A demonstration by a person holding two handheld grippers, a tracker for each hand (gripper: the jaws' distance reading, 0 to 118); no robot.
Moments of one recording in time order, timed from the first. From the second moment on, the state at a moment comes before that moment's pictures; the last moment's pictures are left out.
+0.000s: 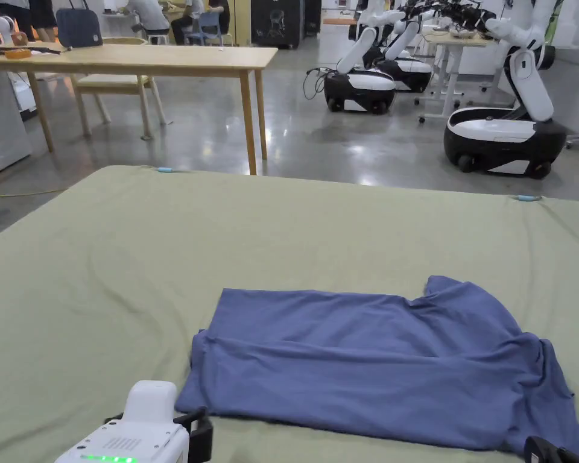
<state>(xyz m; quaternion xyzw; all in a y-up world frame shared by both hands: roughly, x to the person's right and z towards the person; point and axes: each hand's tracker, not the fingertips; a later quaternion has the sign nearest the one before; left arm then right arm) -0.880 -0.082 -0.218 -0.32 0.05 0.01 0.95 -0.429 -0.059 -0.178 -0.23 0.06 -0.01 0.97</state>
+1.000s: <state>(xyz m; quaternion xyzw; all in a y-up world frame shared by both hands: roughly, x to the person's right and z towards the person) -0.864 -0.091 -0.326 -0.42 0.03 -0.01 0.91 -0.329 -0.120 -0.326 -0.42 0.02 -0.08 0.90</state>
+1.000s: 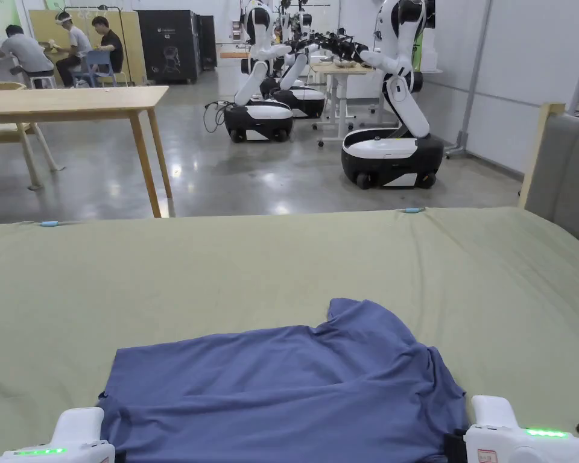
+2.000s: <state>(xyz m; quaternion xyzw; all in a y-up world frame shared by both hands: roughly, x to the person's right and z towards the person) -0.890 -0.035 -0.184 -0.28 0.04 0.03 0.96 -0.365 -0.024 -0.175 -0.28 0.05 -0.04 0.96</state>
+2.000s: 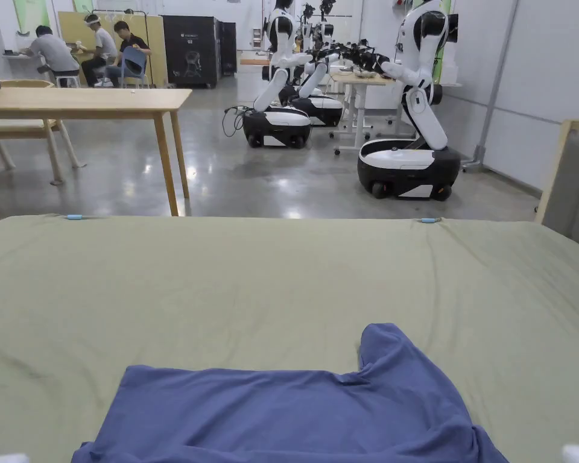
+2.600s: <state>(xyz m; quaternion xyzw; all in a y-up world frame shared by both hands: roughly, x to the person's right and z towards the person) -0.864 -0.032 -0.307 -0.30 0.02 -0.03 0.95 -0.469 -0.021 -0.261 -0.22 0.09 0.02 0.97</state>
